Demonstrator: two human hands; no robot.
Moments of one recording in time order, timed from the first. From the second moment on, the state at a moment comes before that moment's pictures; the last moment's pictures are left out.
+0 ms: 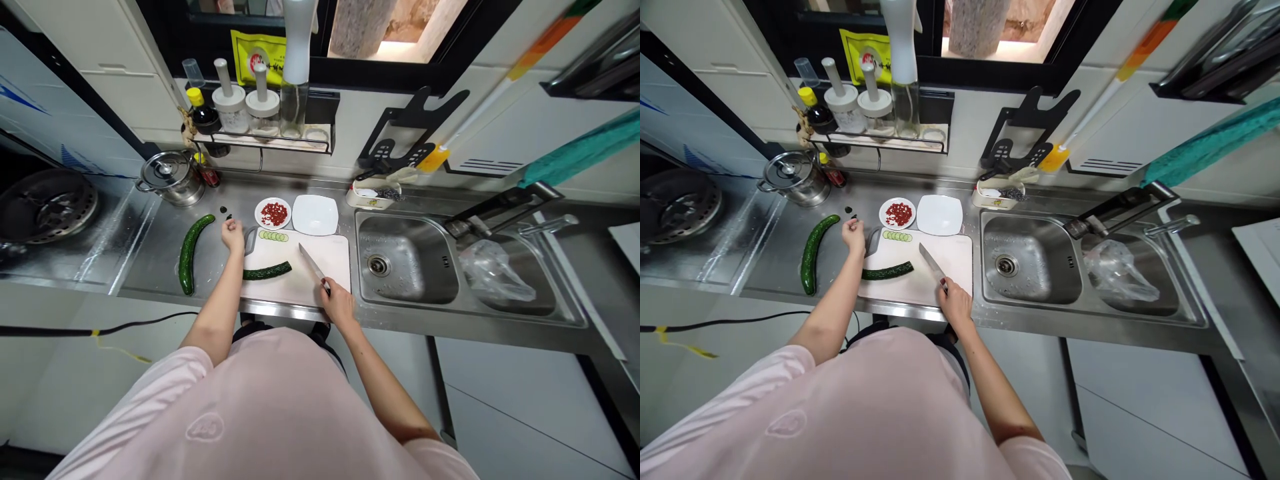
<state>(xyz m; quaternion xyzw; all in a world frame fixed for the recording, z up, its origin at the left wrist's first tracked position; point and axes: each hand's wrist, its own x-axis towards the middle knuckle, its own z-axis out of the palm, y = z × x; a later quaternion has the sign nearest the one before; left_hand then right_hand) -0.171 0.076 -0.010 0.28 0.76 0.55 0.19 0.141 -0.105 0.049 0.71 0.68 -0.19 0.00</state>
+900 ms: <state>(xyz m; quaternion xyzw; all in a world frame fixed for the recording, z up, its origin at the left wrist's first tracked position) -0.095 -0.049 -0.013 0.80 0.53 0.26 0.11 0.101 -0.093 0.075 0.64 0.71 -0.27 0.10</state>
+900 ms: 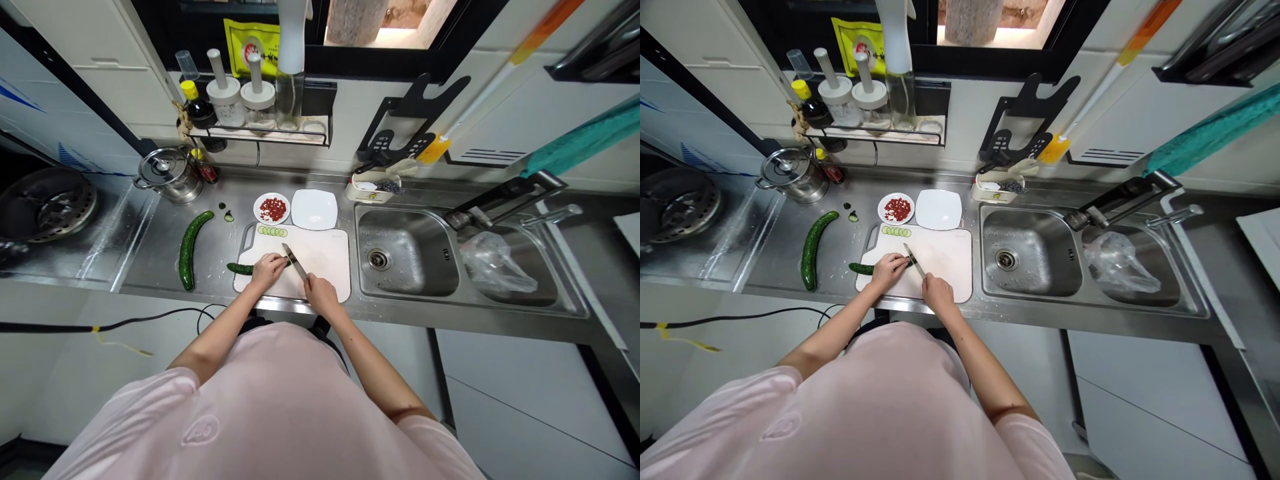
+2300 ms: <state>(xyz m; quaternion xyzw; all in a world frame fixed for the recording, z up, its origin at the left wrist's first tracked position) -0.093 -0.050 -0.010 0.80 0.53 0.26 0.11 0.104 -0.091 0.080 0.61 0.72 -0.29 0.13</state>
